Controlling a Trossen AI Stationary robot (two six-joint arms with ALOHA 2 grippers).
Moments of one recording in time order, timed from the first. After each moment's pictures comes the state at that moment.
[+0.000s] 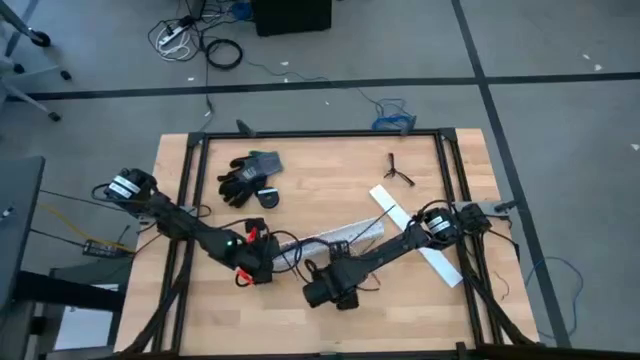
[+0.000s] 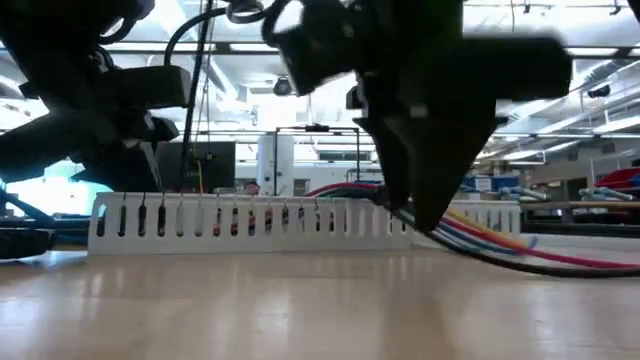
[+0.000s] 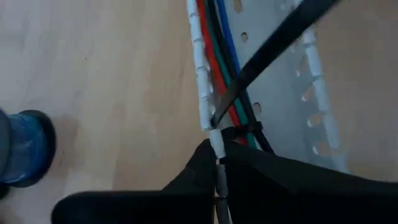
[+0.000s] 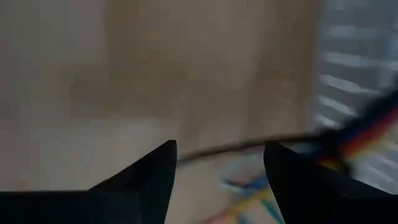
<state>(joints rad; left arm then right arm) -0.47 1.54 0.73 -0.45 -0.49 -0.49 0.43 2.35 2.03 -1.26 0.21 0.33</state>
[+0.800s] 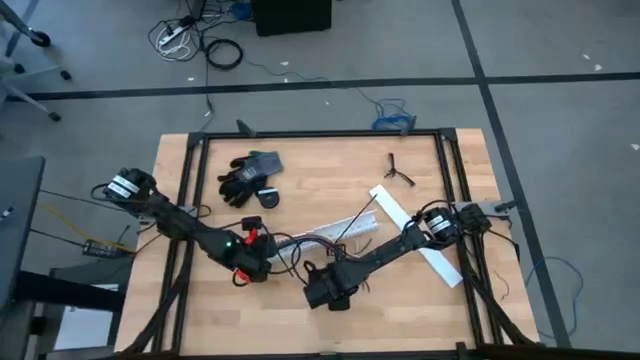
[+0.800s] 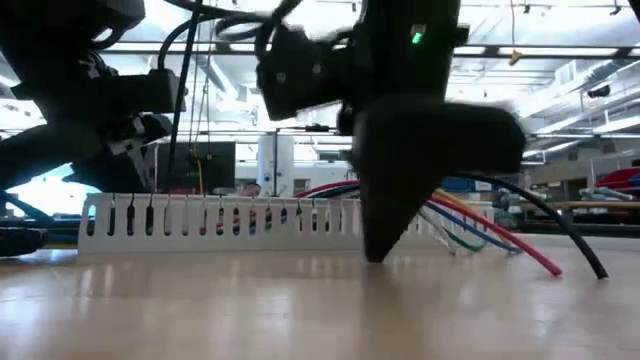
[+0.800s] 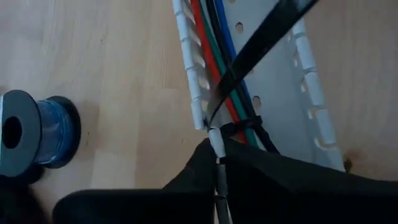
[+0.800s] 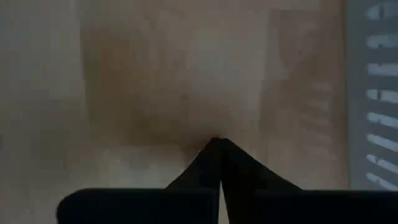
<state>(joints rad) -0.49 1.54 0.73 -0.54 -0.50 -0.48 0.41 2.34 1.89 -1.09 0.36 0.40</state>
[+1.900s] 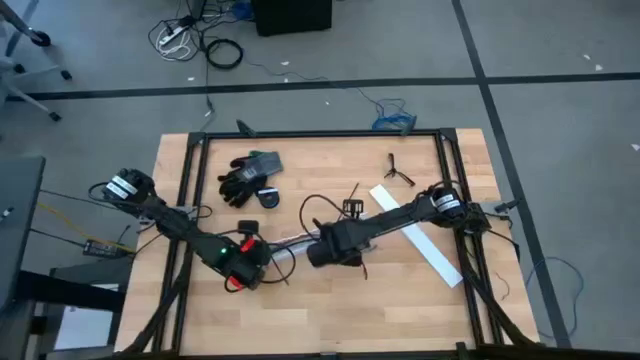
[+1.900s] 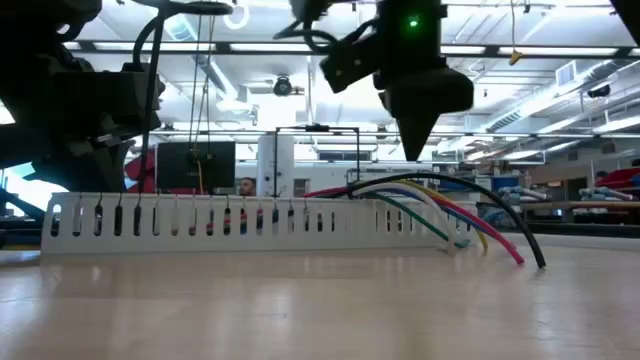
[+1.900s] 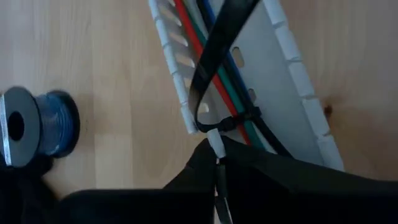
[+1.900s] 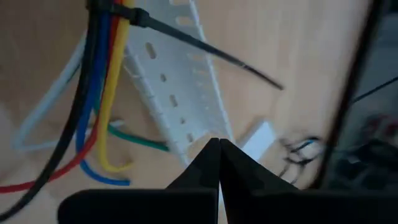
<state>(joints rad) -0.57 1.54 0.73 -0.65 -0.49 -0.47 0.28 2.19 1.93 -1.46 0.43 0.42</state>
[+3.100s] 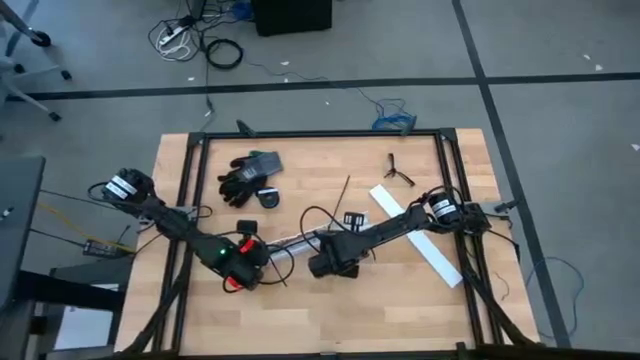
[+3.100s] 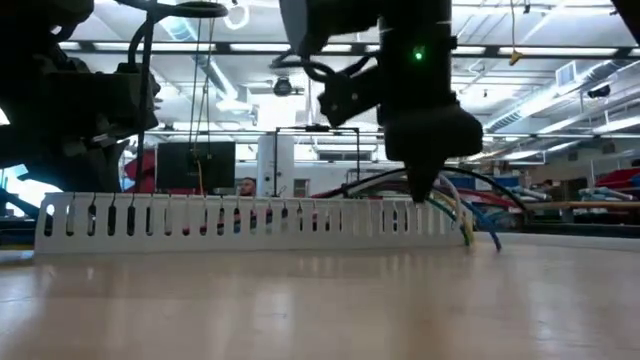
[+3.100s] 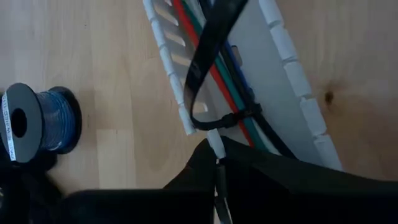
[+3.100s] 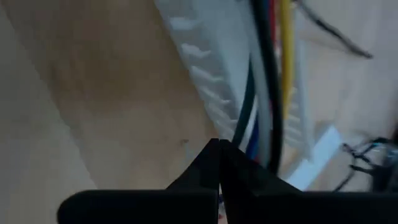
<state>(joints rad) -0.58 1.54 0.73 -0.65 -0.50 -0.45 0.30 2.24 1.86 -1.42 0.47 0.53</state>
